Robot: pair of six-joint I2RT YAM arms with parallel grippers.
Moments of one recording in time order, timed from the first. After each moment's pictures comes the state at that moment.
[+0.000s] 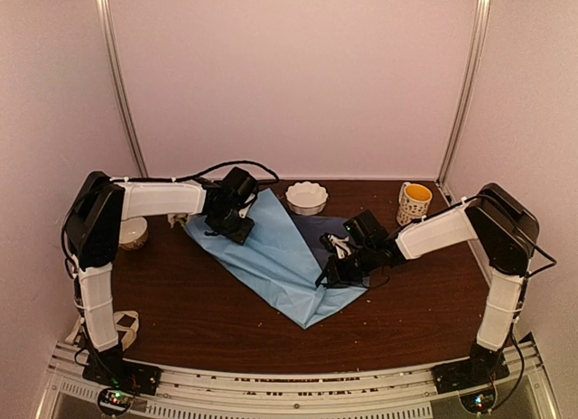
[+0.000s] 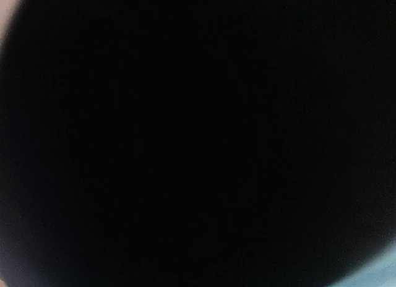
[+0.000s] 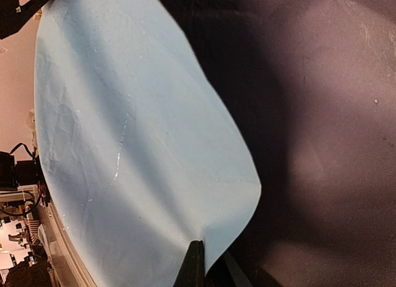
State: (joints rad) left arm -0.65 2.00 1.48 -0.57 -0.30 -0.11; right arm 0.69 1.89 0.98 -0.02 -0.50 0.52
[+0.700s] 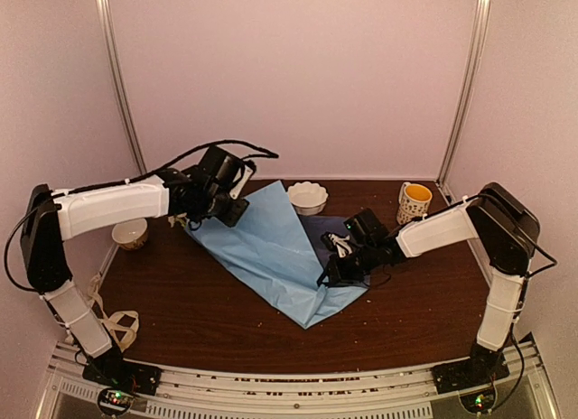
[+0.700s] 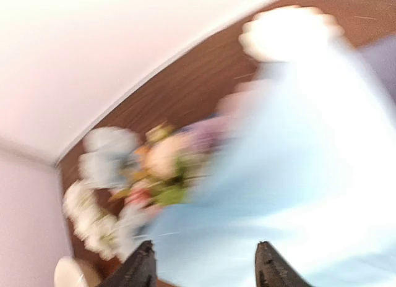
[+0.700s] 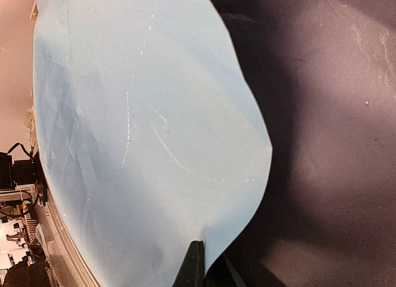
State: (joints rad) left arm -0.69 1.70 1.37 -0.48 -0.46 0.07; right arm 0.68 1.89 1.00 -0.05 -0.50 0.50
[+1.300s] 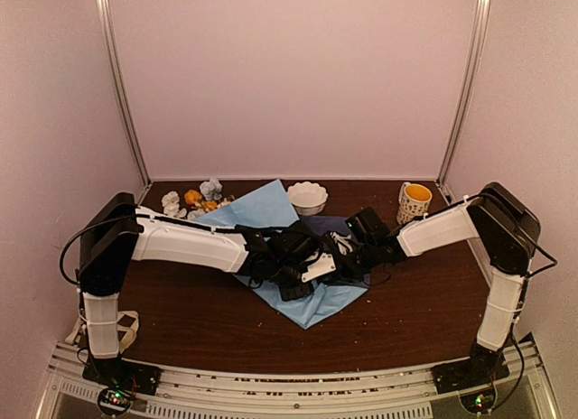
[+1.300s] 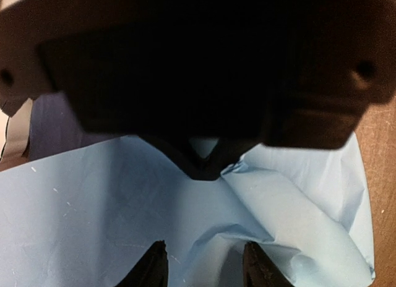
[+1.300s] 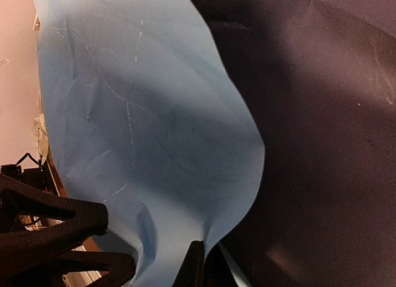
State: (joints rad) left arm -1.10 2.01 1.40 -0.37 -0.18 0.36; right arm 0.68 1.89 1.00 -0.04 -0.52 0.55
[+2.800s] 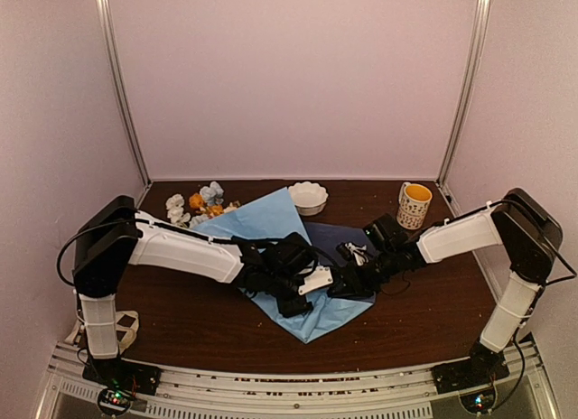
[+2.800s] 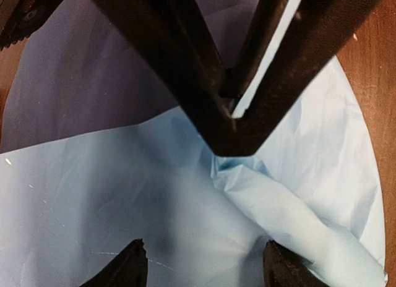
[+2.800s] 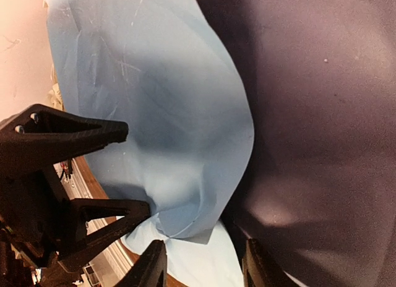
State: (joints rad) left arm -1.12 1.99 1.29 -0.29 -0.08 0.33; right arm 0.64 1.74 0.84 -0.10 -0.64 0.55
